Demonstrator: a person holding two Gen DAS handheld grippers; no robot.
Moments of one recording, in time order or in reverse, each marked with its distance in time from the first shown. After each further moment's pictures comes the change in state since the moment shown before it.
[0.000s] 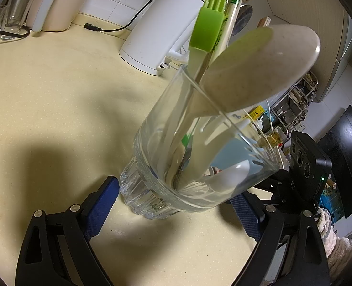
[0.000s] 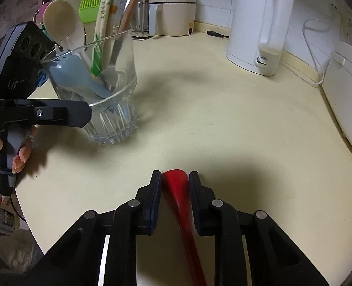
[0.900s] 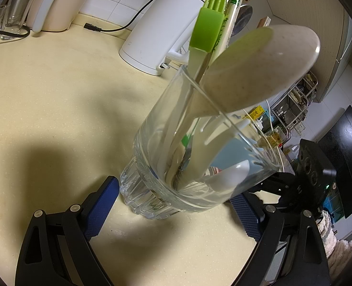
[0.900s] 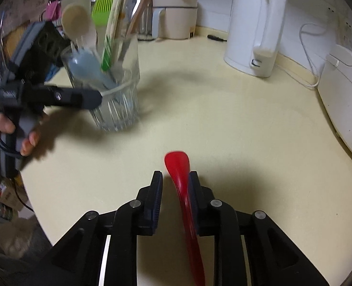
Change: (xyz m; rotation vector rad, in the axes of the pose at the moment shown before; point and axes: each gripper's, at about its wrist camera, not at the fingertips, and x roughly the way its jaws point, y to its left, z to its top) left arm 0.000 0.000 0.000 0.000 0.000 0.000; right arm -0.016 -0.008 -0.018 -0.038 -0.013 -0.010
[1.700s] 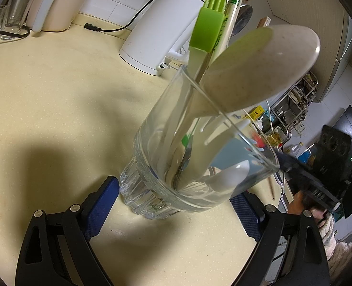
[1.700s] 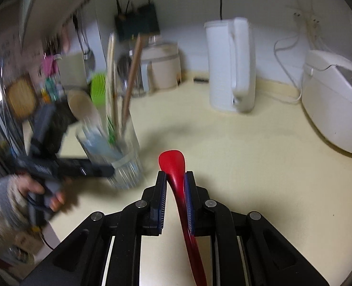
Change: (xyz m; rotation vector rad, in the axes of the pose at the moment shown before) left arm 0.000 0.000 0.000 0.000 0.000 0.000; right arm -0.072 -0.020 0.013 0.186 -0.302 0.061
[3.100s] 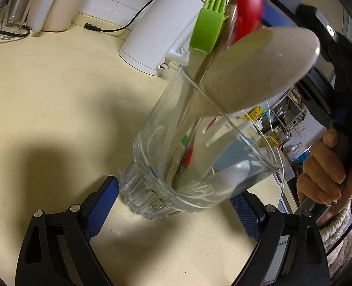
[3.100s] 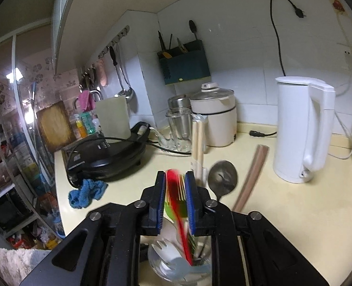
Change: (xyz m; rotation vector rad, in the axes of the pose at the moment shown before) left arm 0.000 0.000 0.000 0.000 0.000 0.000; right arm 0.052 0.091 0.098 -0.046 -0.189 0.207
